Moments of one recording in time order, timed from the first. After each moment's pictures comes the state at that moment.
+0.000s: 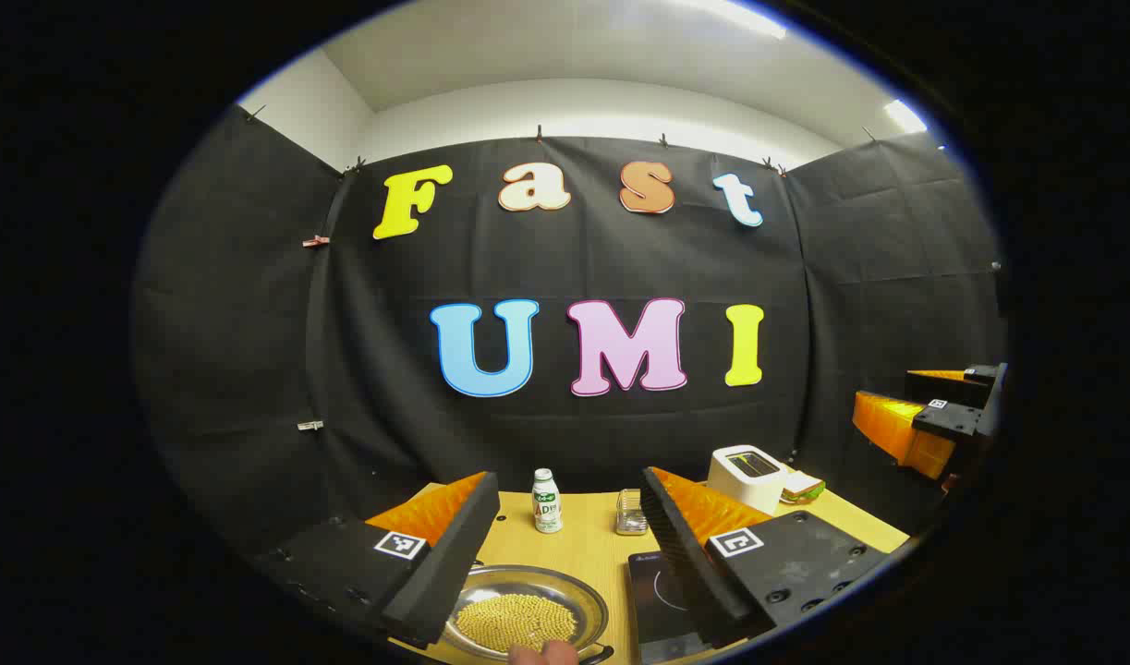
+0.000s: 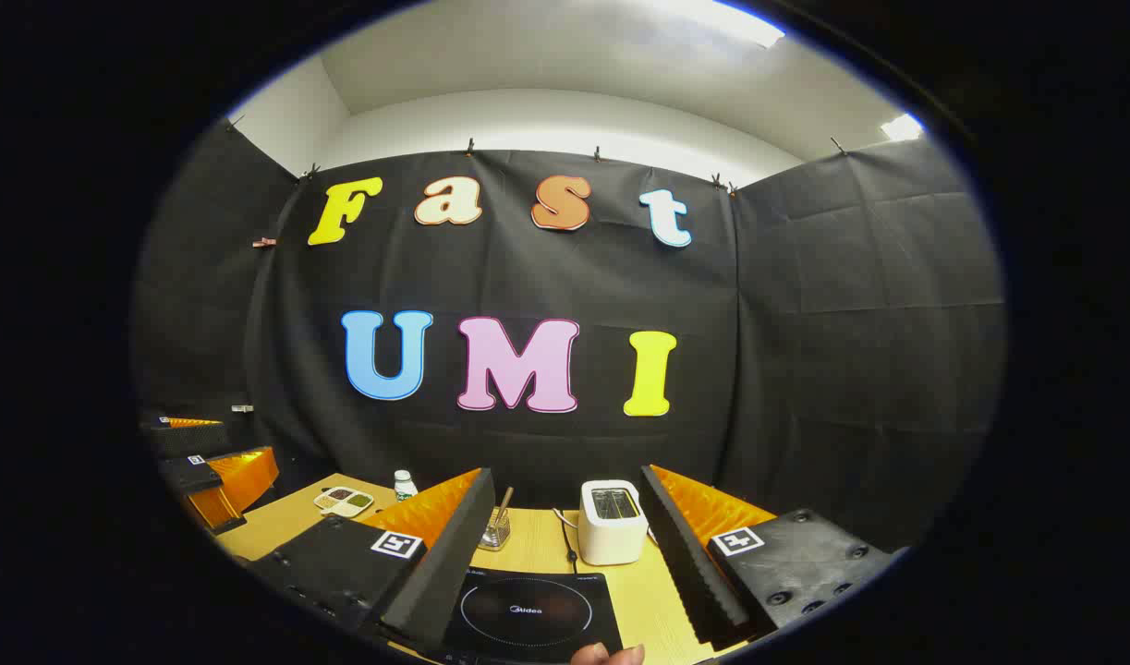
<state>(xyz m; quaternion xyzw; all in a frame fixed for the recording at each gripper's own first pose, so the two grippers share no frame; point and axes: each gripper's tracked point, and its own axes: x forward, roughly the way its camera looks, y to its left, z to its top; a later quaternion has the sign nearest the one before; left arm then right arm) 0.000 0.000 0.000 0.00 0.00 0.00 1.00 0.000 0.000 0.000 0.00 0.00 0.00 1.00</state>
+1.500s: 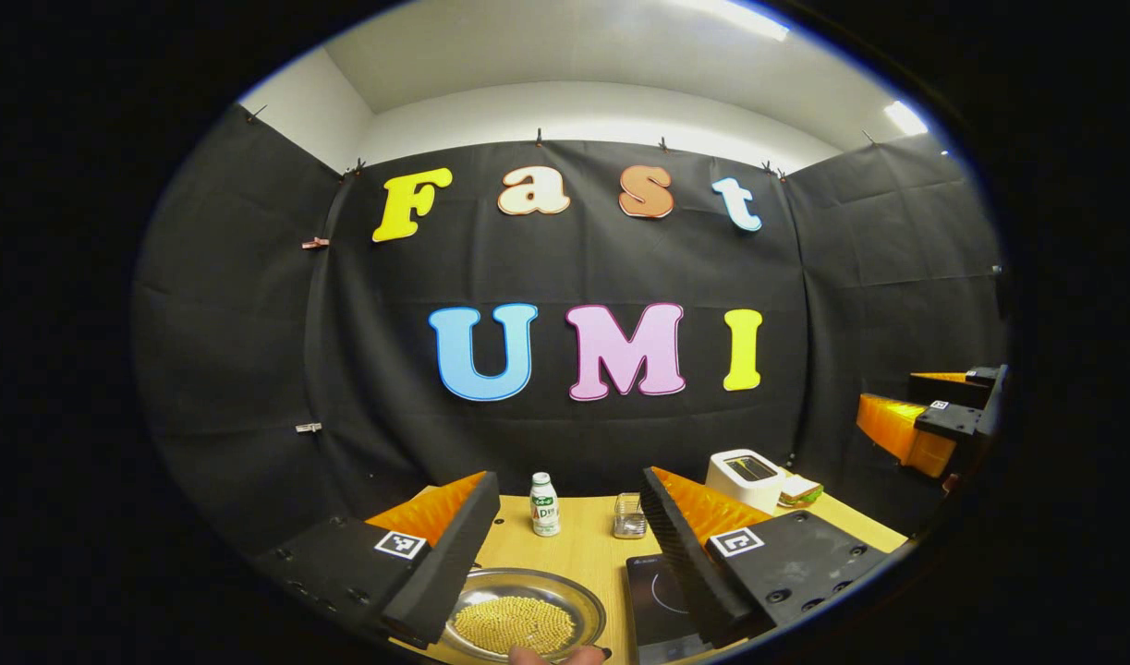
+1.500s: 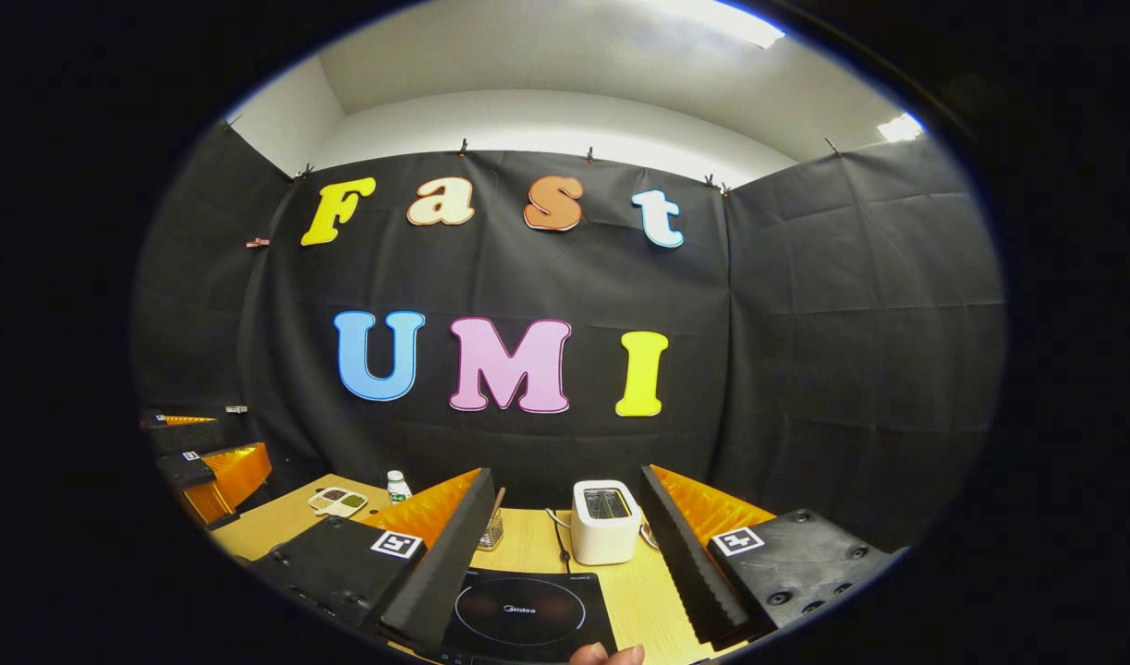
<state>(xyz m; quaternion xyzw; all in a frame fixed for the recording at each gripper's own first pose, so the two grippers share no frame) 0.000 -0.006 0.009 -0.01 -0.01 -0.02 1.00 0.000 -0.009 0.000 0.00 0.00 -0.01 1.00</state>
